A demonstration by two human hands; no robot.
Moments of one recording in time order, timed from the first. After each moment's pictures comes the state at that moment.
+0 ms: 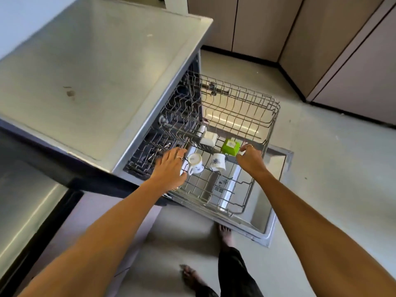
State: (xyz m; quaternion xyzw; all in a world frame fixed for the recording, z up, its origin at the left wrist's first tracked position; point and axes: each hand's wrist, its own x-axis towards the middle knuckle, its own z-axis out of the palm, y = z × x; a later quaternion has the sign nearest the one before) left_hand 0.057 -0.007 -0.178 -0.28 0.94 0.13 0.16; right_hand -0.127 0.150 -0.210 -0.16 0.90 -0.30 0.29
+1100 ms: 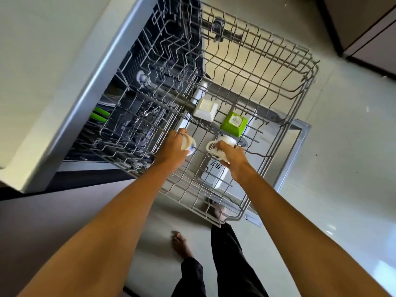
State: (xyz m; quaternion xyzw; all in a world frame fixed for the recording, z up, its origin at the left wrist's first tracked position) left_hand -0.021 -0.020 -0.320 -0.44 0.84 0.28 0.15; right_hand -0.134 0.106 -0.350 0.18 0.69 -0.48 0.51
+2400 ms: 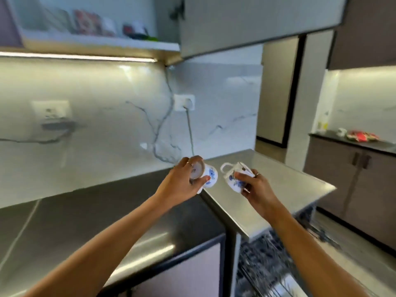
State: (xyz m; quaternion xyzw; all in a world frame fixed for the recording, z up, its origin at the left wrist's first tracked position) left_hand 0.351 0.002 0.107 -0.41 0.84 0.07 -0.35; right_hand 0.135 0.052 0.080 -0.37 0.42 -0.66 0.50
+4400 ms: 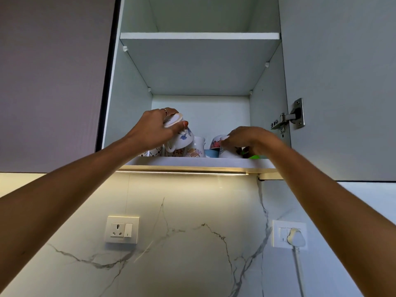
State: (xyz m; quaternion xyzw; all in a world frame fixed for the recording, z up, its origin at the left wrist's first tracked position) left_hand 0.557 -0.217 0.493 -0.49 0.66 -0.31 -0.48; right_hand 0.350 -0.307 0.509 -0.80 0.46 -0.36 0.10
